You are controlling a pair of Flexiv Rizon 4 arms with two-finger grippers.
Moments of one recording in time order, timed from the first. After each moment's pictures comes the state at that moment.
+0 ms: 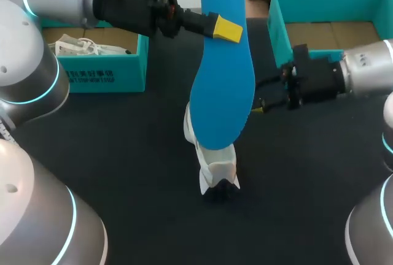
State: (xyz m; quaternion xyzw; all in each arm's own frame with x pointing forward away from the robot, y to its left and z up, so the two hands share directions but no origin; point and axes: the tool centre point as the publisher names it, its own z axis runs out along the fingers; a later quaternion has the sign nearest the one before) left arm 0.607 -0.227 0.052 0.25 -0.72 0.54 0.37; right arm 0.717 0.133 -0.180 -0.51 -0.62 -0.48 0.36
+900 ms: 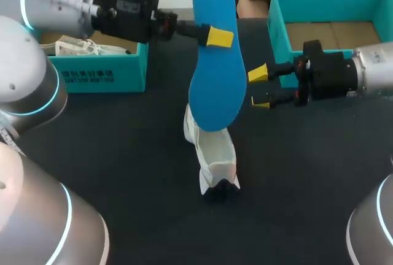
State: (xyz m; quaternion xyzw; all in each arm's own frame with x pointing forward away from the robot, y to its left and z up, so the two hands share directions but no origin) left arm 0.639 -0.218 0.016 0.15 -0.75 0.60 0.22; right arm 0.716 0.120 -0.165 -0.50 -0.59 -0.49 0.40
